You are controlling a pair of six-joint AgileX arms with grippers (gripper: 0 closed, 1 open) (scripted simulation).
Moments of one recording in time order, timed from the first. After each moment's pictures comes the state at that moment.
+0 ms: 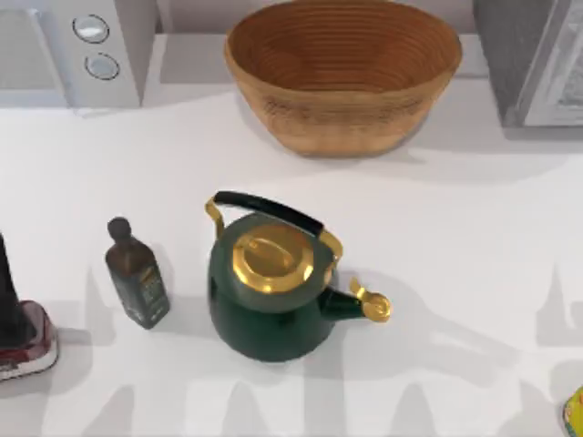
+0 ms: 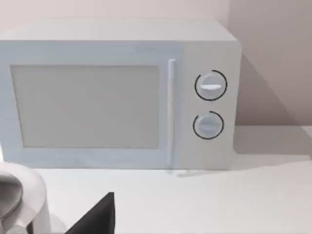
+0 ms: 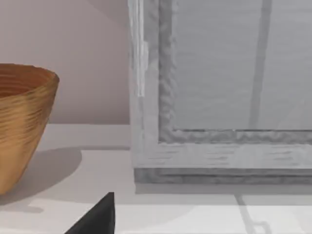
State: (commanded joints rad) left arm 0.00 0.00 0.00 0.00 0.00 0.00; right arm 0.00 0.00 0.00 0.00 0.00 0.00
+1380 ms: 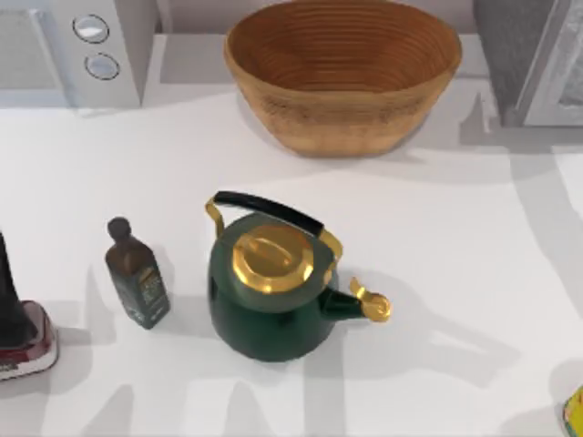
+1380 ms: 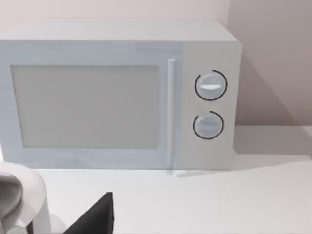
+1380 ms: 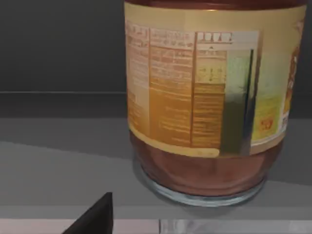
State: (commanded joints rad) left arm 0.00 0.00 0.00 0.00 0.00 0.00; right arm 0.16 1.16 1.53 -0.37 0.17 0.01
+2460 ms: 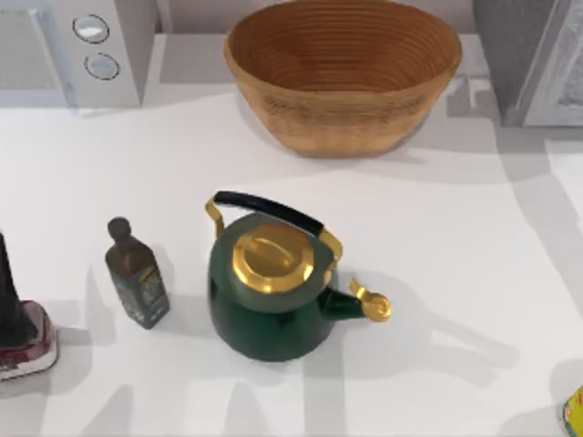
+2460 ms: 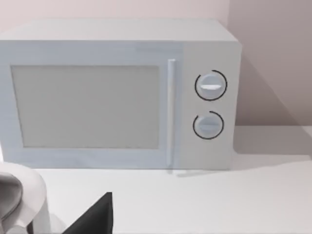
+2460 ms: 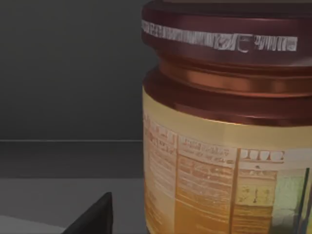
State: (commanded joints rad) left arm 0.00 0.00 0.00 0.00 0.00 0.00; right arm 0.16 1.34 1.72 -0.38 0.18 0.01
